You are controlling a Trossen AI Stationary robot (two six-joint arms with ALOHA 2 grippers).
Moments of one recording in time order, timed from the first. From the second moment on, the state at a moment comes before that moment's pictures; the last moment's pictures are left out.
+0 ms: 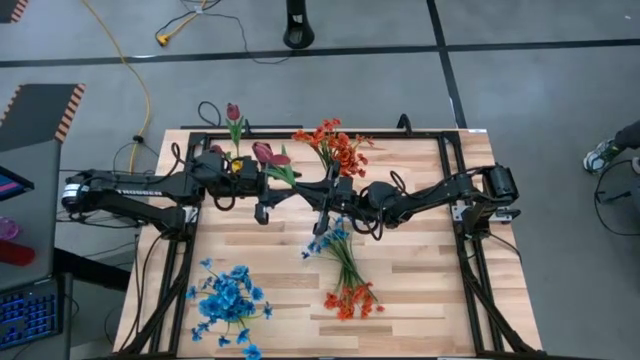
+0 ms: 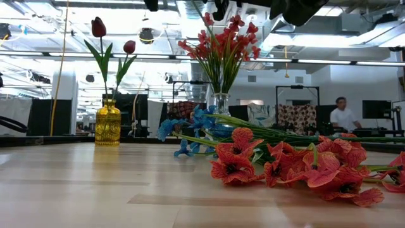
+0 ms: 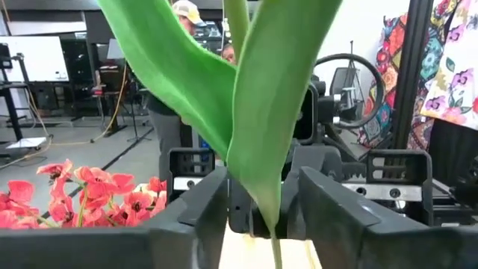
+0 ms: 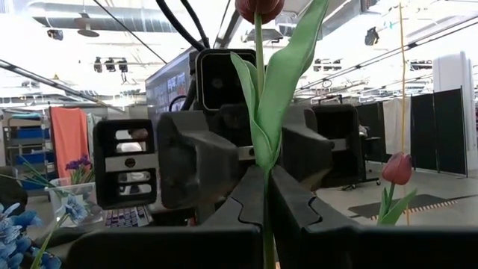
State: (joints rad) left arm 0.09 1.08 0.81 0.37 0.06 0.00; right arm 0.08 1.76 1.08 1.09 0.28 -0.04
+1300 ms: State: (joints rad) left arm 0.09 1.03 0.81 0.36 0.07 -0.03; right arm 0.08 1.76 1.08 1.04 0.28 -0.02
